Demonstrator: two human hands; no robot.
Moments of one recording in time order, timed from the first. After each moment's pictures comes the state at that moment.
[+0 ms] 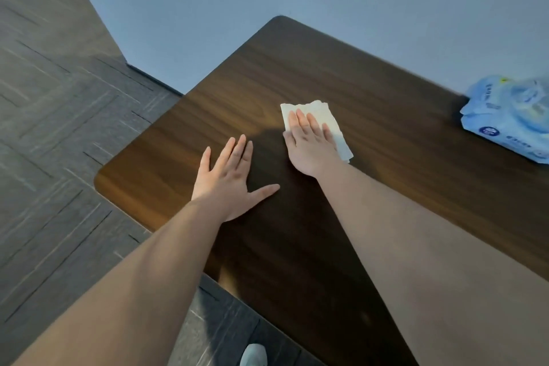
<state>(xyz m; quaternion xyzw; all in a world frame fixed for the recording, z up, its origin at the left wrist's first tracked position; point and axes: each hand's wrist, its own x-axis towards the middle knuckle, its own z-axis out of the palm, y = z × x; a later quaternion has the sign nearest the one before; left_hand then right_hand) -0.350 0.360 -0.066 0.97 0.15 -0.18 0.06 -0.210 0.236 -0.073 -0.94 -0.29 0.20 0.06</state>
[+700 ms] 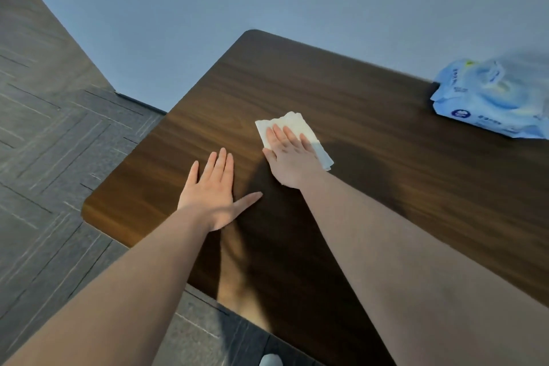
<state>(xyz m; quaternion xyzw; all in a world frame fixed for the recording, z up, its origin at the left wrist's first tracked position) -0.344 0.355 -0.053 0.96 0.14 -0.23 0.04 -0.219 0.222 -0.077 -0.92 -0.32 0.19 0.09</state>
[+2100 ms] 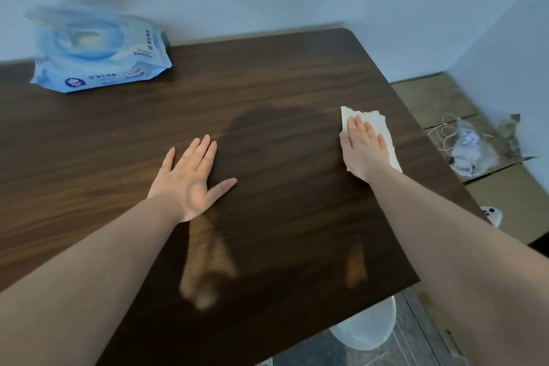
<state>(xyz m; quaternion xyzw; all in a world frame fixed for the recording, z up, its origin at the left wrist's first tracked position) -0.251 -0.122 -0.061 0.94 -0.27 -0.20 0.02 -0.316 -0.447 -0.072 -0.95 0.28 0.11 0.12</state>
